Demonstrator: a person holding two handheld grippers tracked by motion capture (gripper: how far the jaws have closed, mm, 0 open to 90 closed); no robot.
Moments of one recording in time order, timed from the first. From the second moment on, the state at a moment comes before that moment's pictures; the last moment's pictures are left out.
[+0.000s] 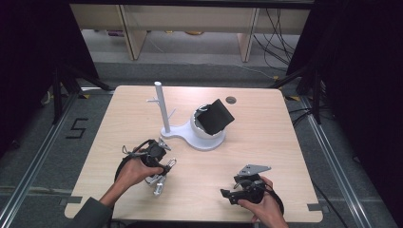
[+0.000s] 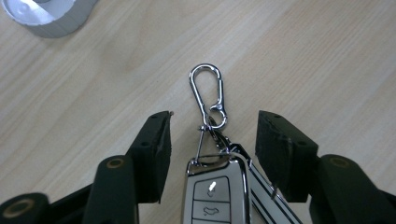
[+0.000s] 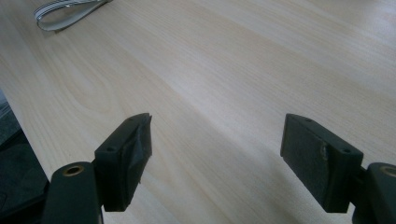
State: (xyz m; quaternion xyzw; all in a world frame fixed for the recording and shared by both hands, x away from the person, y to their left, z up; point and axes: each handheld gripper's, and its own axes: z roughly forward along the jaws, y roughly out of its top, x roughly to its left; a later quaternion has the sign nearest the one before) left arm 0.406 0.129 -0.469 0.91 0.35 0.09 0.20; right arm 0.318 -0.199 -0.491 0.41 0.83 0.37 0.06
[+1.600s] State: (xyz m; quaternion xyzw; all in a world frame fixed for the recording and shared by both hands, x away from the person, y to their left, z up) left arm 0.447 0.088 -0.478 0.95 0.30 0.02 0.04; right arm 0.319 -0.198 -0.491 0.40 0.83 0.38 0.06
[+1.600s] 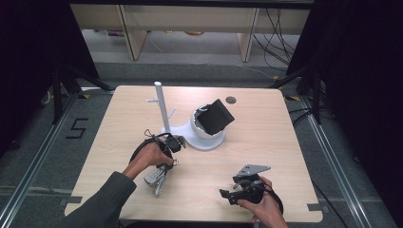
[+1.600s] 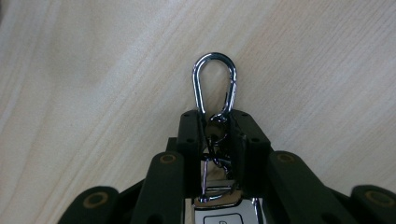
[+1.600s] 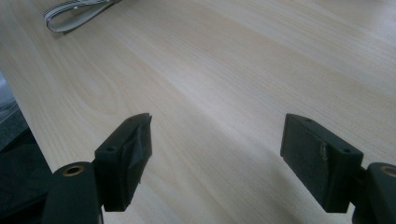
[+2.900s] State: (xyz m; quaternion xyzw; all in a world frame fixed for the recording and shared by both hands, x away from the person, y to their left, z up) left arm 0.442 0.156 -0.378 0.93 0.33 0.07 0.10; right arm 0.322 -0.201 -0.492 0.40 0.84 0.37 0.05
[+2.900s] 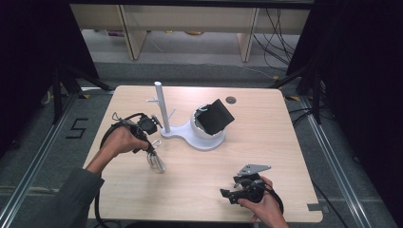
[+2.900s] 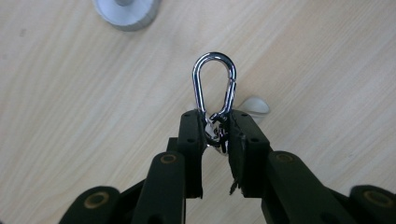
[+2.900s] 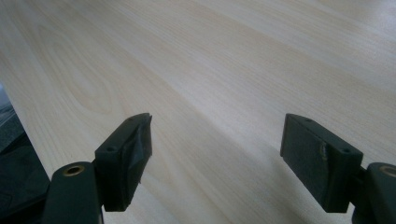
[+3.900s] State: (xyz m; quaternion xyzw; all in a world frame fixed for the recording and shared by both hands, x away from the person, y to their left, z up) left arm 0.466 0.186 -0.288 0.91 0.38 0.13 0.13; right arm 0.321 -0.201 -0.493 0.41 0.84 0.36 0.04
